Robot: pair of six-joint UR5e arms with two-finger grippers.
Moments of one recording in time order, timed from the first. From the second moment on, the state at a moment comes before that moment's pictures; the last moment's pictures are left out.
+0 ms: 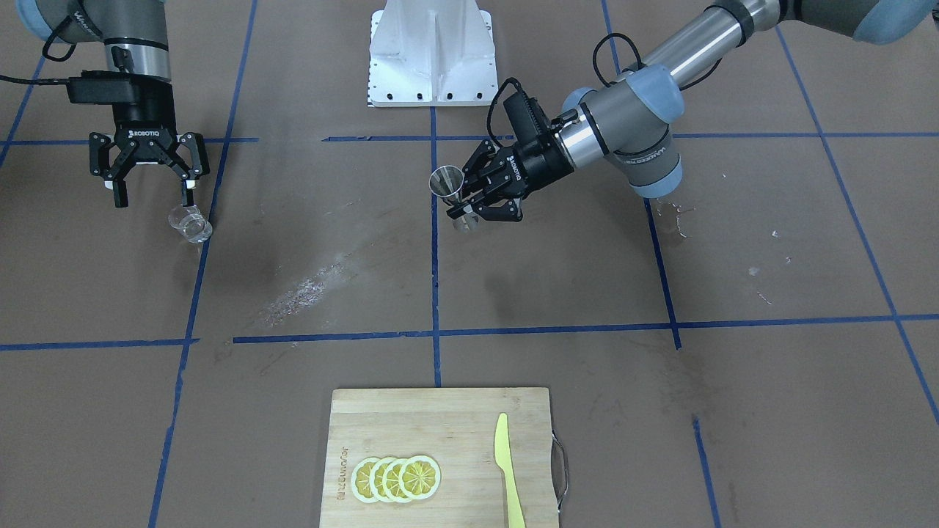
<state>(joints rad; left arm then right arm) -0.58 -2.12 -1.41 -3.04 -1.90 -0.22 0.24 -1.80 2.03 -0.88 0.71 1.31</state>
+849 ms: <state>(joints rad) -0.58 -2.12 -1.41 -3.04 -1.89 -0.22 0.07 -1.79 1.88 -0.88 0.42 1.49</state>
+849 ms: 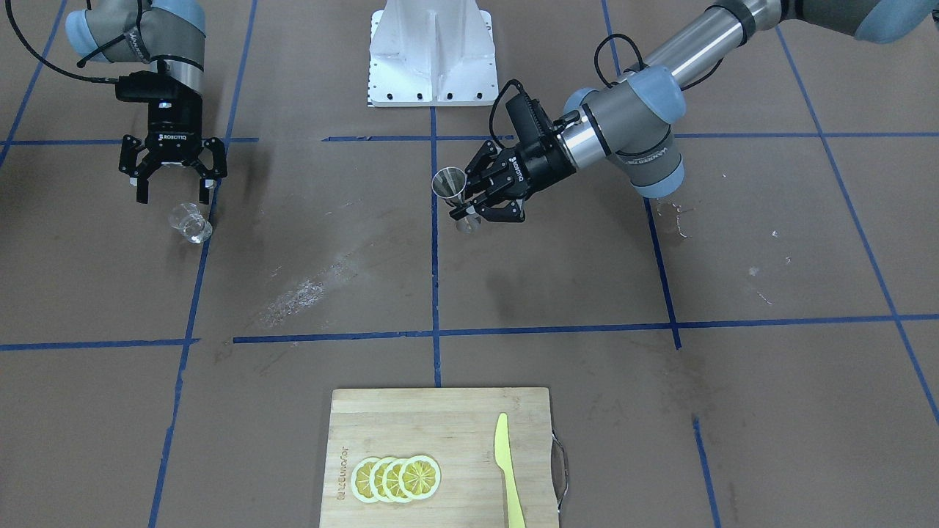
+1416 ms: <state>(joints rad) -0.58 -2.12 -1.41 -3.04 -1.89 -0.22 0.06 -1.74 1.80 -0.88 0.40 1.54</state>
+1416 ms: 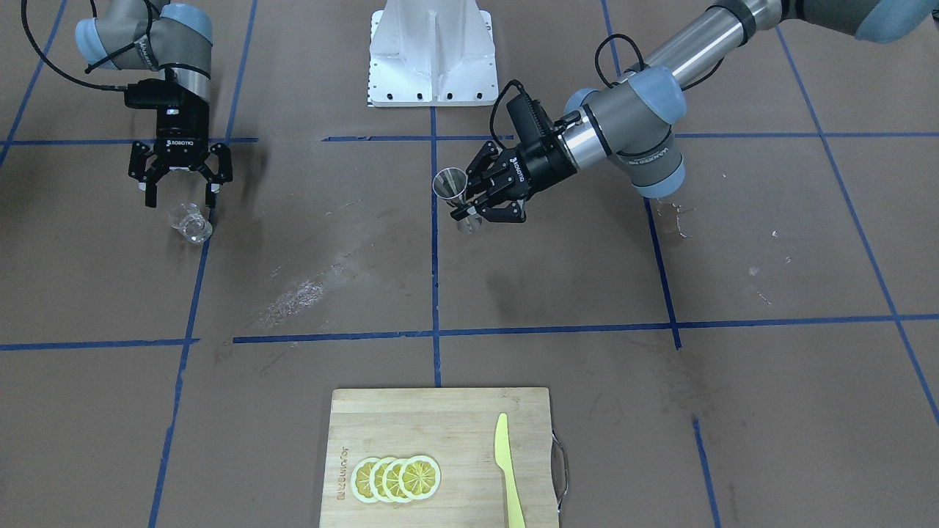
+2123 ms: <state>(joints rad) -0.58 -2.12 -1.41 -3.04 -1.89 -0.22 0.06 -1.69 1.70 -0.88 0.40 1.54</state>
